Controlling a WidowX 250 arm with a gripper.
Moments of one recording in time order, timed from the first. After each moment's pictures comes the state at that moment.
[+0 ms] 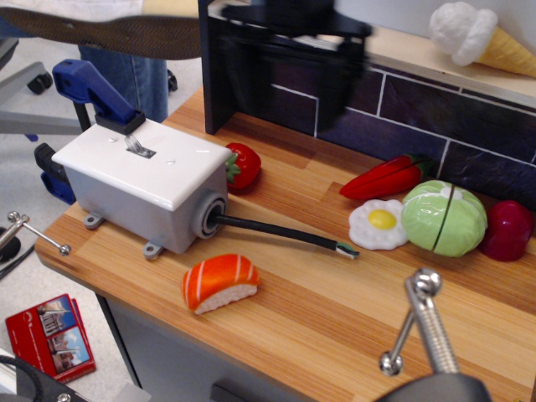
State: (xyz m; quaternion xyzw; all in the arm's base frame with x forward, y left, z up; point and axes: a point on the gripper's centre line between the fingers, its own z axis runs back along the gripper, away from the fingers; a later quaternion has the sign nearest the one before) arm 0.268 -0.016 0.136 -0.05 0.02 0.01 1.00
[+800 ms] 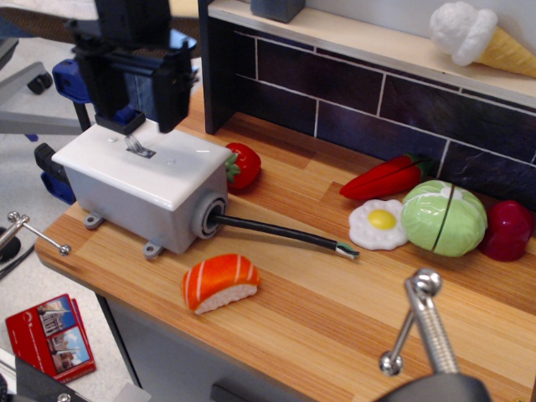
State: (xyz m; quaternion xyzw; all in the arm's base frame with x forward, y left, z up) arm 0.247 0.092 0.103 -0.01 0.02 0.05 1.00
